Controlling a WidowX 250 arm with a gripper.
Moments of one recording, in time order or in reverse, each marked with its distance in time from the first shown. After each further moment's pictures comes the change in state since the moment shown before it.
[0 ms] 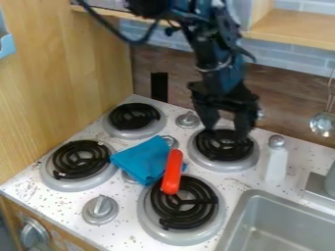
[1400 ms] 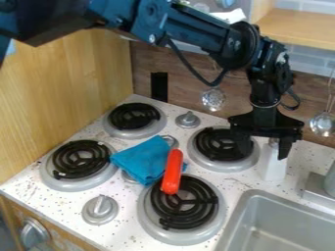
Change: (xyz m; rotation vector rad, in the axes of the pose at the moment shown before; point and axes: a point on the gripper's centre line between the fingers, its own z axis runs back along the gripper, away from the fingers) arm 0.048 -0.014 -0.092 0.117 0.011 0.375
